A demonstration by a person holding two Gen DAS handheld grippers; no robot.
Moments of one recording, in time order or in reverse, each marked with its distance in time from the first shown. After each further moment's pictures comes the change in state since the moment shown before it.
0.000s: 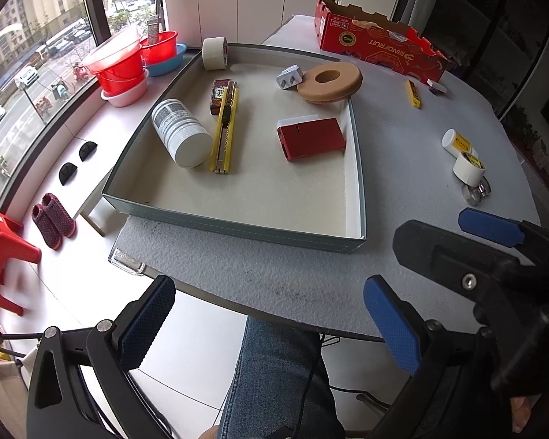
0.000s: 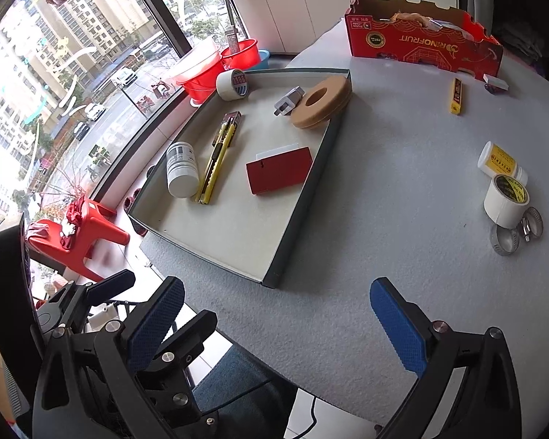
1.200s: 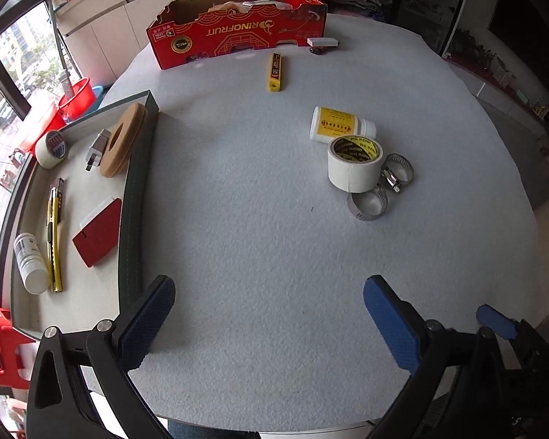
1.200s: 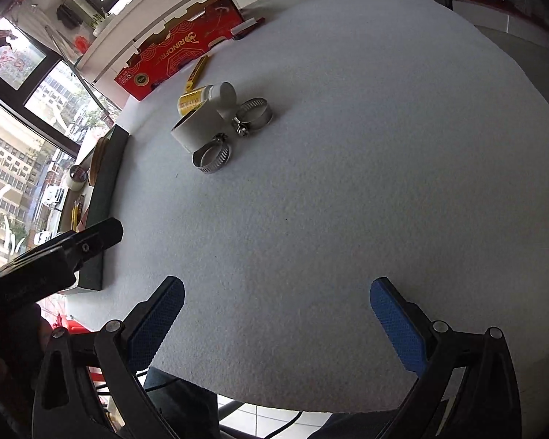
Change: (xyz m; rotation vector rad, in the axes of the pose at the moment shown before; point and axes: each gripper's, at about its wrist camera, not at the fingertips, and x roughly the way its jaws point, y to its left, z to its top) left arm 0.045 -0.196 0.070 0.299 0.059 -0.055; right arm -0.074 -0.219 -0.107 0.532 -0.106 -0.154
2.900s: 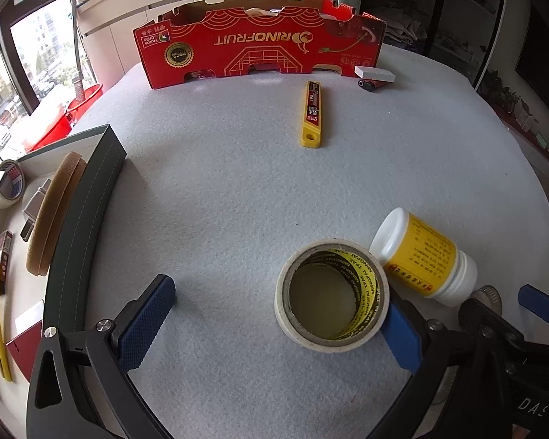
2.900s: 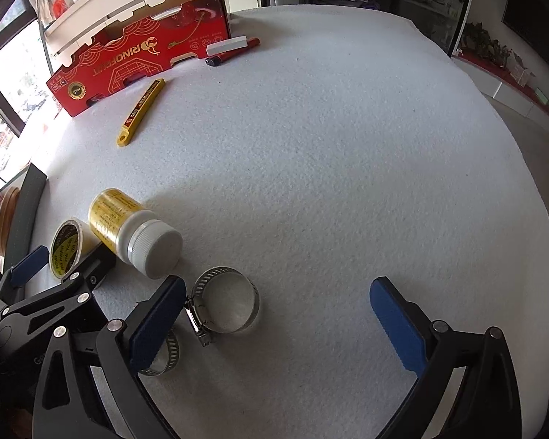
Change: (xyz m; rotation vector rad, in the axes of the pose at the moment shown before) left arm 0.096 0.020 0.068 -0.089 -0.133 0.036; right arm 0.088 0.039 0.121 -0.159 -0.034 -0.291
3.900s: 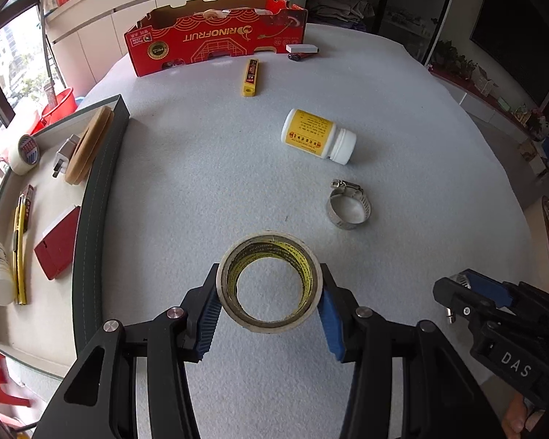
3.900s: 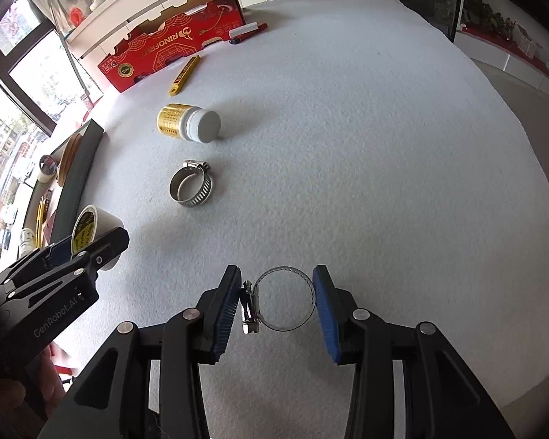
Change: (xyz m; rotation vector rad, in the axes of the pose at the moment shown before) left arm -0.097 -0.015 -0.087 0.118 0.050 -0.126; right arm -0.069 -0.018 -0.098 0.055 0.031 0.144
